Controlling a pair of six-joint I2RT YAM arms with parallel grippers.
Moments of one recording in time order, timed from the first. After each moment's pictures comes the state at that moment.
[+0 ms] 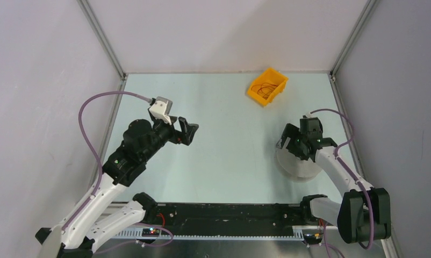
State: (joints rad) left arm -0.61 0.74 0.89 -0.34 -0.07 -0.21; right arm 0.12 1.14 0.68 -0.50 -0.02 0.55
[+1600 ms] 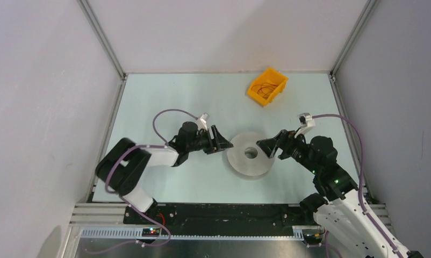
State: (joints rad) left arm -0.59 1.55 0.58 0.53 0.46 -0.91; right arm 0.51 0.55 0.63 -0.27 -0.18 0.59
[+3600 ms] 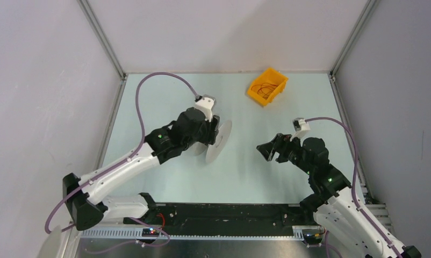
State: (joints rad) left arm -0.88 1.20 1.10 -0.49 -0.31 -0.29; right arm 0.51 0.56 0.54 -0.28 -0.14 0.58
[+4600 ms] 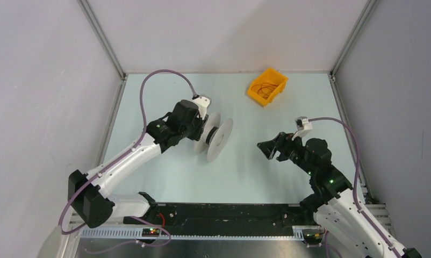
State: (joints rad) left arm -0.69 1.25 1.11 -0.59 -0.18 -0.09; right arm 0.51 0.54 0.54 -0.24 -0.14 0.59
